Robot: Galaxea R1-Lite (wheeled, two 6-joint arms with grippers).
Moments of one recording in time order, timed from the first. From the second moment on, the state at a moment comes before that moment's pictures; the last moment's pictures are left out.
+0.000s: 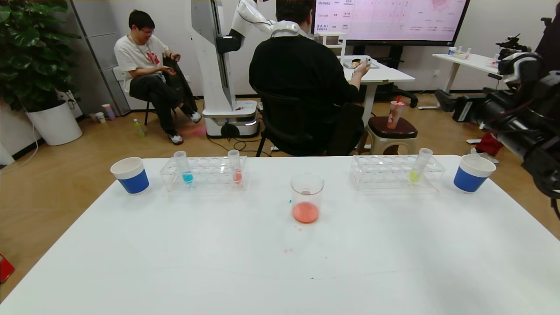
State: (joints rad) left arm 0.00 0.00 0.00 0.00 -0.01 0.02; right arm -0.05 1.82 -1.05 -0.96 -0.01 -0.02
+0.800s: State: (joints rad) left arm 0.00 0.00 0.00 0.00 -0.01 0.02; right arm 0.04 0.73 -0.82 -0.20 -0.01 -0.03
